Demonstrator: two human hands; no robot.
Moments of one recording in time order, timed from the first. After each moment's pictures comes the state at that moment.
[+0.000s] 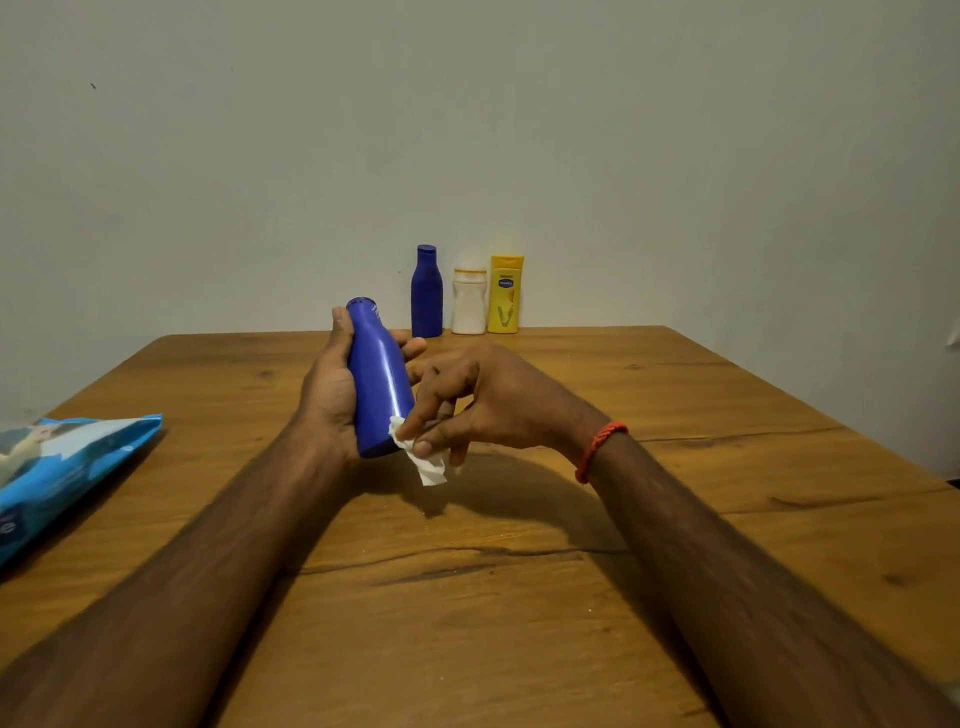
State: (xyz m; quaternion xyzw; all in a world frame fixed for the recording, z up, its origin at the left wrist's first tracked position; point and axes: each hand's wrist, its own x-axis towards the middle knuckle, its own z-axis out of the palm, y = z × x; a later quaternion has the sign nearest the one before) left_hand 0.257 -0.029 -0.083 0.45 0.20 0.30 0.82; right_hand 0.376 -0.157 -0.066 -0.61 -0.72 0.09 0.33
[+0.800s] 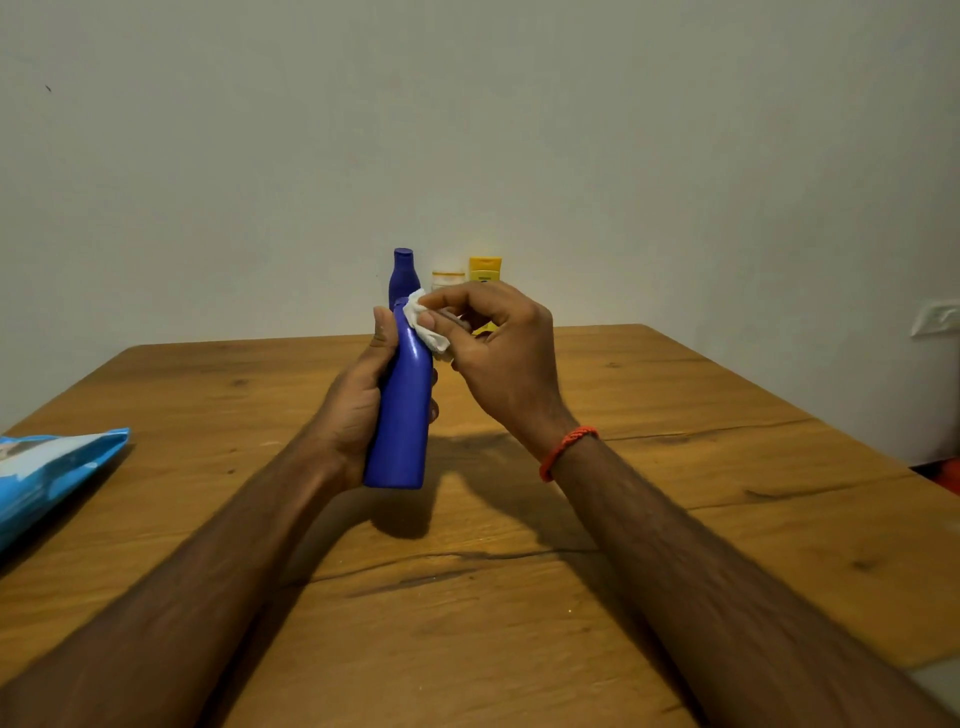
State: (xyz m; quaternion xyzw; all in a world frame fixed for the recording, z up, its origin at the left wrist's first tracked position) left_hand 0.265 -0.057 -0.082 0.60 0.11 0.25 0.76; right_hand 0.381 -0.148 -0.068 -0.58 -0.52 -0.23 0.58
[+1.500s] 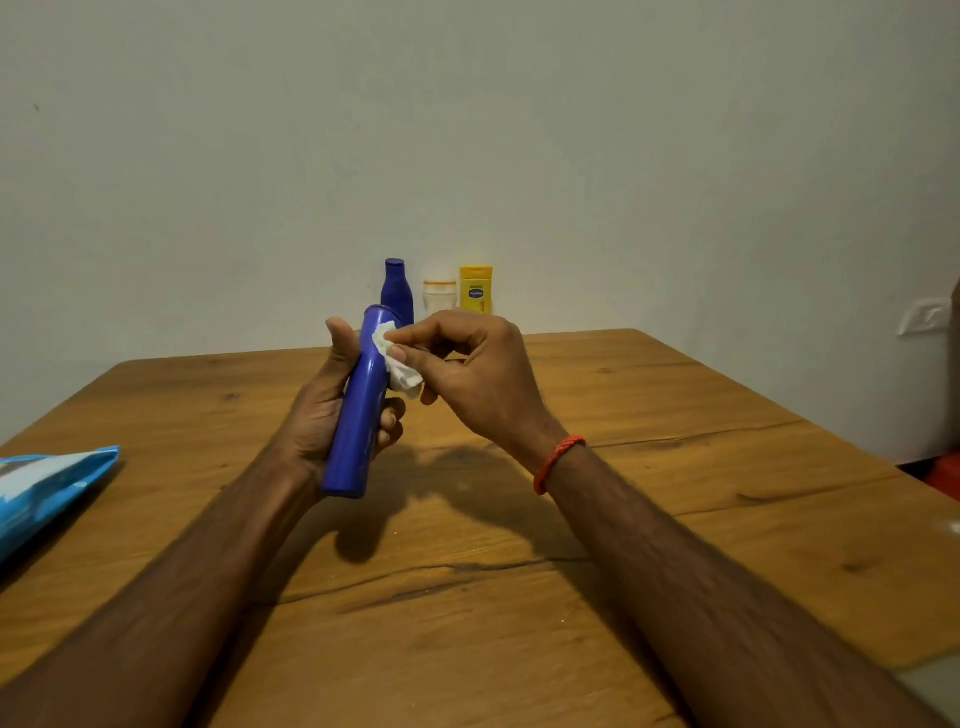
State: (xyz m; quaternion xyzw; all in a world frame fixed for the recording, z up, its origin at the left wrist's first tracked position) left_hand 0.257 -0.035 -0.085 0.55 0.07 0.21 0.81; right_hand 0.374 -0.150 -0.070 -0.56 -0.57 -0.07 0.60
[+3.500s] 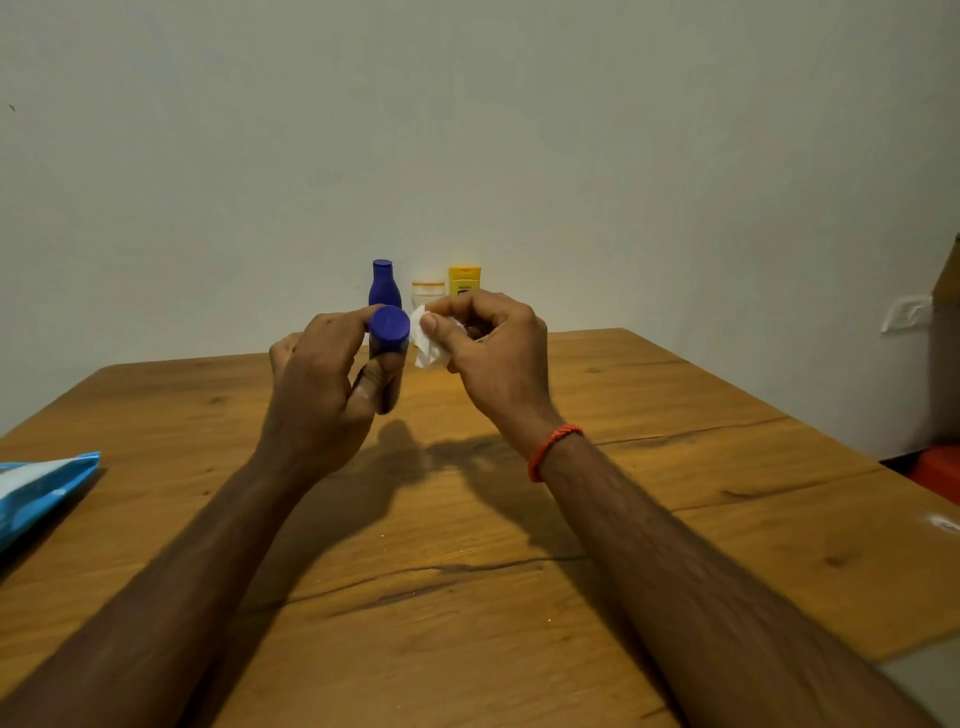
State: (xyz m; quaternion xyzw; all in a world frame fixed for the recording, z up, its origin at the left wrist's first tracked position) left_hand 0.265 -0.030 -0.078 0.87 0.06 0.47 0.12; right_hand 0.388 -0.154 -0.063 -0.63 -0.42 -0.15 0.64
